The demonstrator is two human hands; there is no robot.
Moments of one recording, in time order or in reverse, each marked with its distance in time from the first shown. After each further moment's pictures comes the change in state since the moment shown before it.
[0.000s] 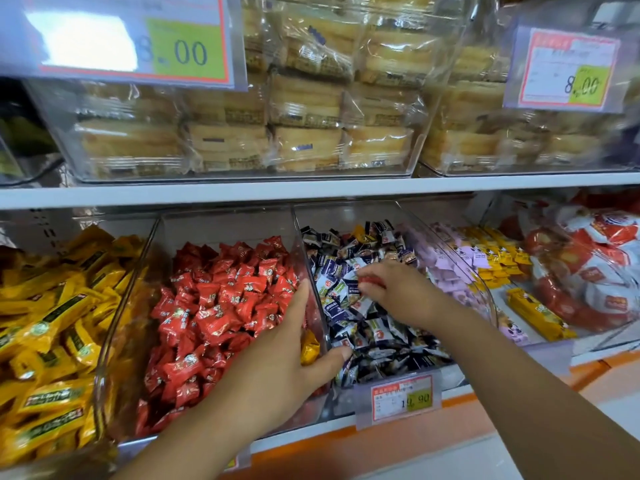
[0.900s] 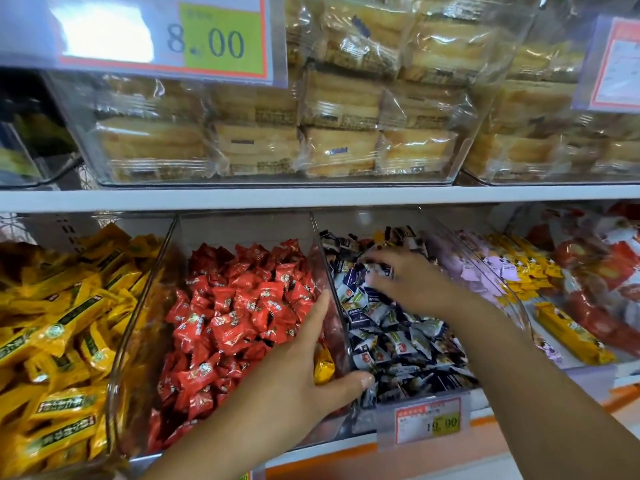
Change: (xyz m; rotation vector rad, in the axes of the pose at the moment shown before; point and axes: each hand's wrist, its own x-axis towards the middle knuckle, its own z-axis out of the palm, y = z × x) left_hand -0.003 -0.002 -0.010 -0.151 -0.071 0.001; right_hand 0.027 -0.012 -0.009 -0.005 -0.020 -0.037
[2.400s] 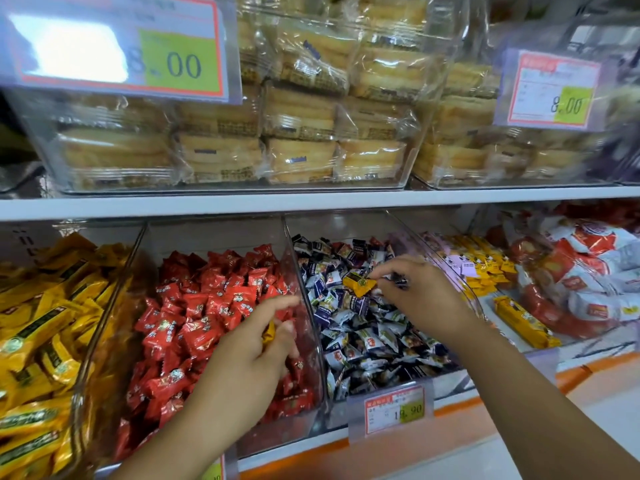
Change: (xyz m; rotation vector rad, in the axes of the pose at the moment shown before) left_hand 0.002 -0.005 -0.004 -0.198 0.288 0.087; right_hand -0.049 0.029 -0.003 0.253 0.343 0.007
